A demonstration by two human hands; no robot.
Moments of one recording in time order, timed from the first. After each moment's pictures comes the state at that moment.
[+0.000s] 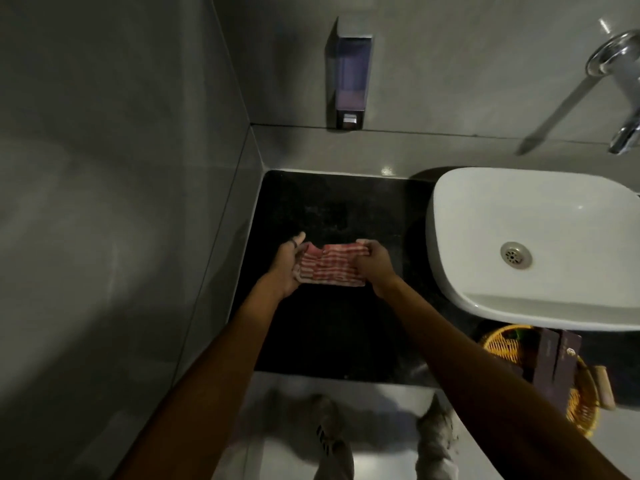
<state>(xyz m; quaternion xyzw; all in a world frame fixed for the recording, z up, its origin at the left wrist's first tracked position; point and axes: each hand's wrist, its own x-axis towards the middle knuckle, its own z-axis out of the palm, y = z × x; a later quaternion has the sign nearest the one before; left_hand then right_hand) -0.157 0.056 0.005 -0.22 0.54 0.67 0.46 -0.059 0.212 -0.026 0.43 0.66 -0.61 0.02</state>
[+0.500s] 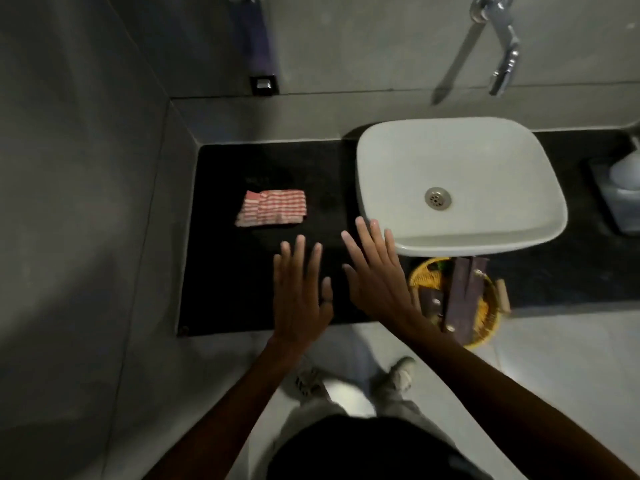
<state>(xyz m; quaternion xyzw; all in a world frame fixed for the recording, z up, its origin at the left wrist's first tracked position) 0.064 0.063 -0.003 0.39 0.88 0.26 -0.06 0.144 0.226 0.011 0.15 0.98 -0.05 -0.13</state>
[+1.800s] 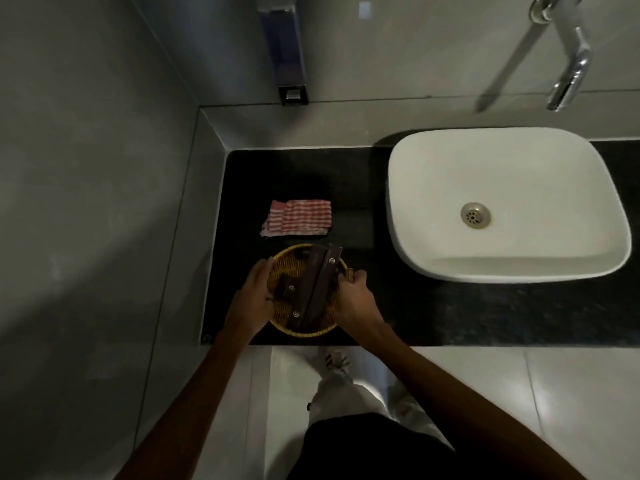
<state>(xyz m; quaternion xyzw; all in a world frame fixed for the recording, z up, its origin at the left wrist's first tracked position) -0.054 -0.009 0.006 0.22 0.91 0.20 0.29 0.075 0.179 0.017 0.27 0.86 -0.39 0.18</state>
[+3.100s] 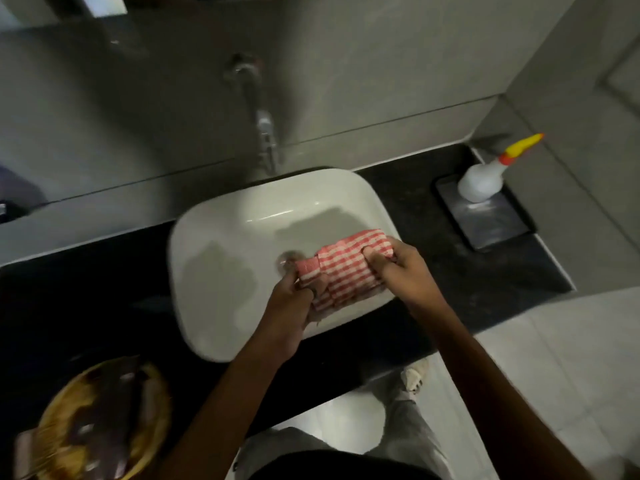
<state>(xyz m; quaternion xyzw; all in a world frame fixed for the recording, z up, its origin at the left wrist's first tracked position) 0.129 0.410 0.085 0.05 0.59 0.60 0.54 0.272 0.559 0.100 0.48 0.66 -0.57 -0.14</state>
